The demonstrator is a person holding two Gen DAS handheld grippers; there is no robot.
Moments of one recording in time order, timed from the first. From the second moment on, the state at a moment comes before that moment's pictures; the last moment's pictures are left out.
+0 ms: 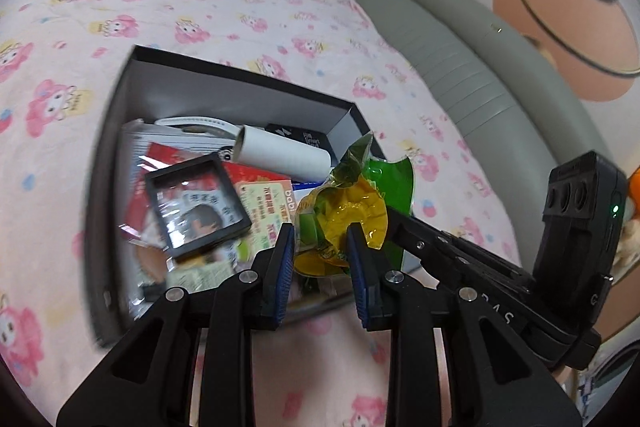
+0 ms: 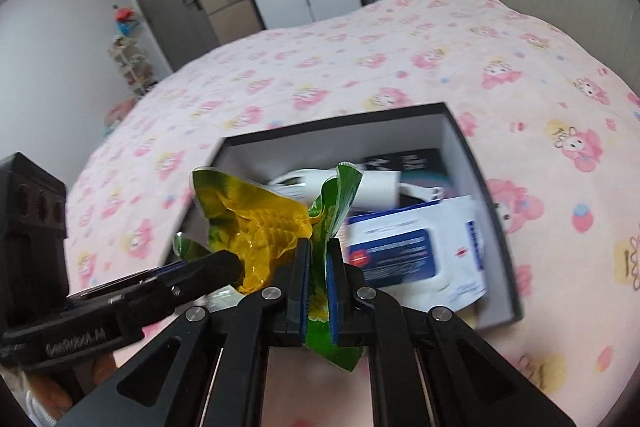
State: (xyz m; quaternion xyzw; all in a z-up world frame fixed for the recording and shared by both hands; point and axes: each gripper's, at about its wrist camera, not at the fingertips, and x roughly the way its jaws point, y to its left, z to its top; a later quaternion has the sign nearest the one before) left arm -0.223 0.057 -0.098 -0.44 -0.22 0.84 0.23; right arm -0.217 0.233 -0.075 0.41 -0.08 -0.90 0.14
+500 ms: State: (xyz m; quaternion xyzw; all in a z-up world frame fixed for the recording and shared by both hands) left arm -0.241 0.057 -0.104 -0.46 -0.18 0.86 0.13; right arm -0.248 0.240 -0.109 0.44 -0.05 -0.90 0.05
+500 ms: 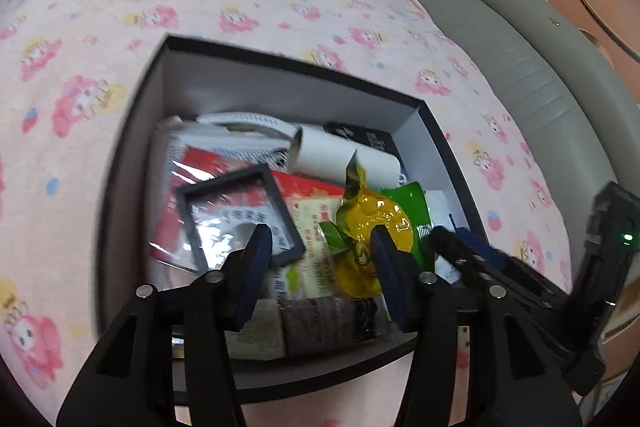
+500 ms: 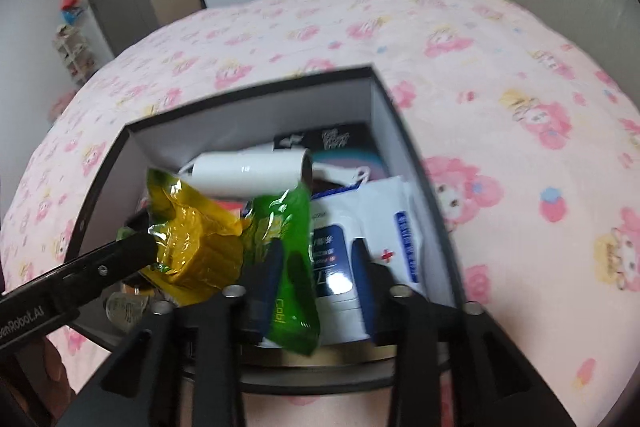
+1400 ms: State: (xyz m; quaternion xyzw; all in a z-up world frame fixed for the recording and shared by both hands) left arm -0.112 -0.003 0.038 -0.29 -0.05 0.96 0.01; right arm -0.122 0.201 0.035 0.33 -0.01 -0.94 0.04
